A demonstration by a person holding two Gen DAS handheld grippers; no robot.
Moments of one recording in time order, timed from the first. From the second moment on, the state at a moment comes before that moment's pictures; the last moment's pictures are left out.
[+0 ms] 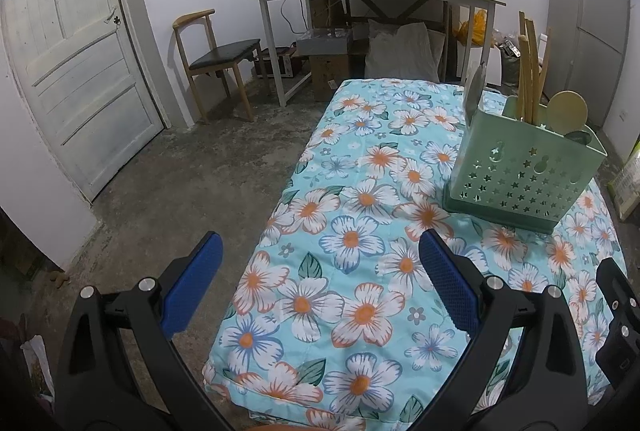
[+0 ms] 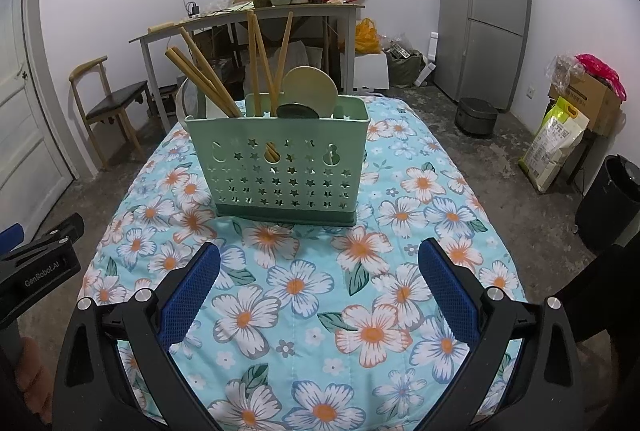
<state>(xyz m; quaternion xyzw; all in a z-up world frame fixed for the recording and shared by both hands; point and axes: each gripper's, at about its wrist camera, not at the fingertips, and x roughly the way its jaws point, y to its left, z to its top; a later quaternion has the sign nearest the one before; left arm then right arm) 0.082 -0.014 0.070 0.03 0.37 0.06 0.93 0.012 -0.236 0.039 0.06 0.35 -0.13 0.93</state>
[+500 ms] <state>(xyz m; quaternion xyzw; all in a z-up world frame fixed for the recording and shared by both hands) 0.083 -0.016 0.068 0.03 0.37 0.05 0.93 0.012 -0.235 0.040 0.06 0.35 -0.13 0.93</state>
